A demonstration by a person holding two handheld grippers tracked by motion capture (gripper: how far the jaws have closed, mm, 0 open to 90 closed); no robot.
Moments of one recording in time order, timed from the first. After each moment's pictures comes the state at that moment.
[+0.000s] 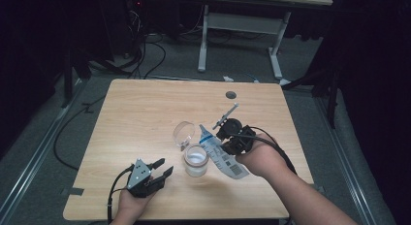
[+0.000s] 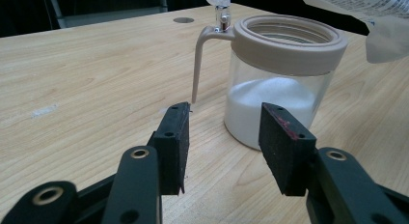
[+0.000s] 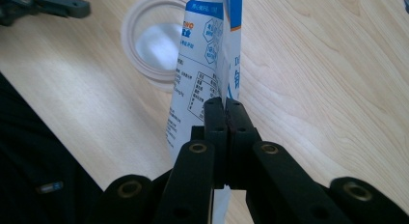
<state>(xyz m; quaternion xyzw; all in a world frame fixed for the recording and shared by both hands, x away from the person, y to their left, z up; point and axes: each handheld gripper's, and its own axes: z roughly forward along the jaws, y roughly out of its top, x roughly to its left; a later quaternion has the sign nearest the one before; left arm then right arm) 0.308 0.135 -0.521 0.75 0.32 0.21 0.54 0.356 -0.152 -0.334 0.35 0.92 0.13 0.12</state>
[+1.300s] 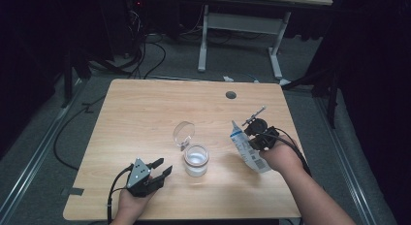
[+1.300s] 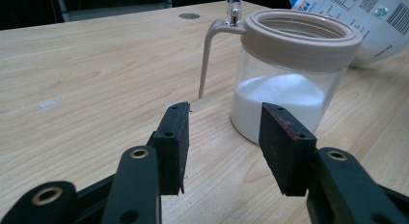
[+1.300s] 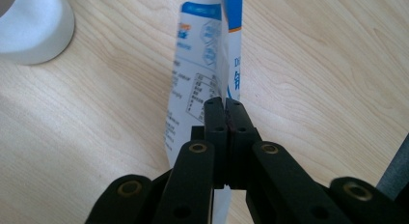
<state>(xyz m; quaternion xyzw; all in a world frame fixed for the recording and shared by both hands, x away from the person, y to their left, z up) 0.311 0.138 -0.524 0.75 0.33 0.21 0.54 0.388 -0.231 -0.388 0.44 0.88 0.10 0.16</state>
